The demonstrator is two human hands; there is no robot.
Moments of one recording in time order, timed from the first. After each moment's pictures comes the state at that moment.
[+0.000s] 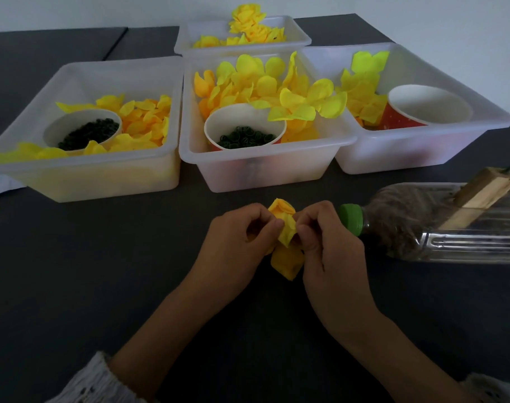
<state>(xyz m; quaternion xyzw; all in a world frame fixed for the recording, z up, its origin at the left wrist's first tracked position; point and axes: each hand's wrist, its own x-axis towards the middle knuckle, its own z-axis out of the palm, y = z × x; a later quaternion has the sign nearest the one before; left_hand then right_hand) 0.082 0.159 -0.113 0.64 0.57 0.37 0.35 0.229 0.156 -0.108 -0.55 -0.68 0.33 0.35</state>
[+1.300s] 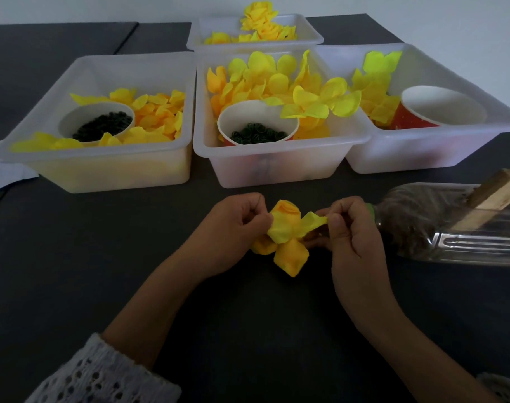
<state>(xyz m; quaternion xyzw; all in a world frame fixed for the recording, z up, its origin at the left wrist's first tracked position) 0.055 0.174 -0.108 0.66 0.55 0.32 0.40 0.238 0.159 -0.126 -0.50 -0.60 0.38 0.50</state>
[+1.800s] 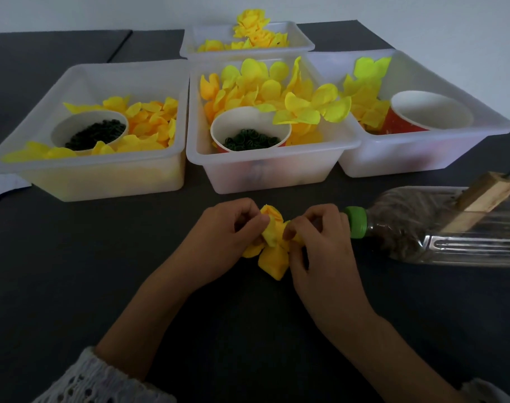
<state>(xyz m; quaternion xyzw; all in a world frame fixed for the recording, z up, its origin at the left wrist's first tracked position) 0.053 0.171 -0.106 0.68 0.56 0.31 0.35 0.226 0.156 -0.130 -0.54 -0.78 0.09 0.30</state>
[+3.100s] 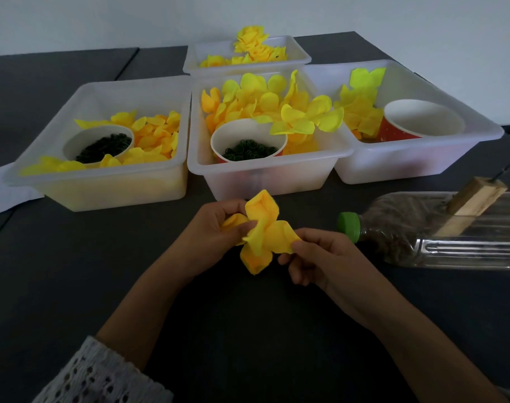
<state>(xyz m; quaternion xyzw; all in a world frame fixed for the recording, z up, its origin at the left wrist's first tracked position) 0.038 0.179 -0.112 0.62 0.51 0.38 0.46 0.252 0.170 -0.119 -0.39 -0.52 0.69 0.31</state>
